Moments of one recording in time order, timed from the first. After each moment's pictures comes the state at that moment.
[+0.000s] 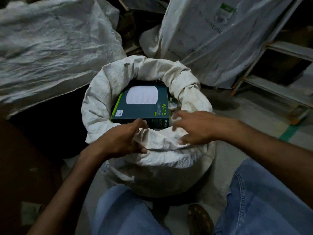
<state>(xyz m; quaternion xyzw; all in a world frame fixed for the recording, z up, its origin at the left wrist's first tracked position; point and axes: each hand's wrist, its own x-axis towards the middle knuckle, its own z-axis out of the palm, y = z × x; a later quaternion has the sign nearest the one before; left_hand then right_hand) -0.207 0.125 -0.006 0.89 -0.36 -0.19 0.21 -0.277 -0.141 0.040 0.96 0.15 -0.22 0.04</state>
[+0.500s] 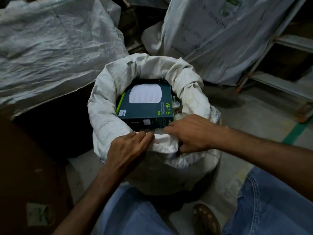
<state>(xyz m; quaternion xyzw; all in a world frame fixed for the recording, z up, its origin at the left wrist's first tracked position) -0.247 0.122 -0.035 0.86 -0.47 0.21 0.07 -0.277 -0.113 0.024 0.96 0.24 -0.09 0.08</state>
